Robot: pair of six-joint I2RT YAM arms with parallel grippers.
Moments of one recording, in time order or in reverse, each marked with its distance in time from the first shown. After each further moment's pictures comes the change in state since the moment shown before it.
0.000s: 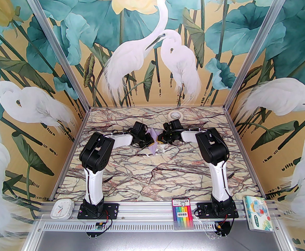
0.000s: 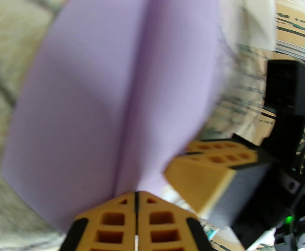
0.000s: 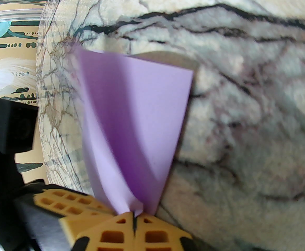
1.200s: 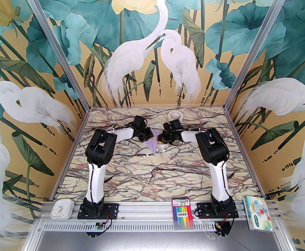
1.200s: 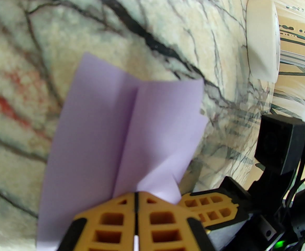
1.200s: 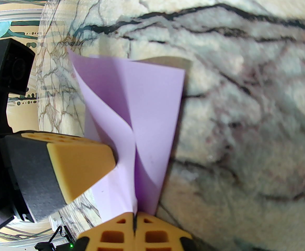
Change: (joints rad) left arm 0.049 0.127 0.223 -0.109 -0.016 0.084; right arm 0.000 0.000 0.000 0.000 -0.001 0.000
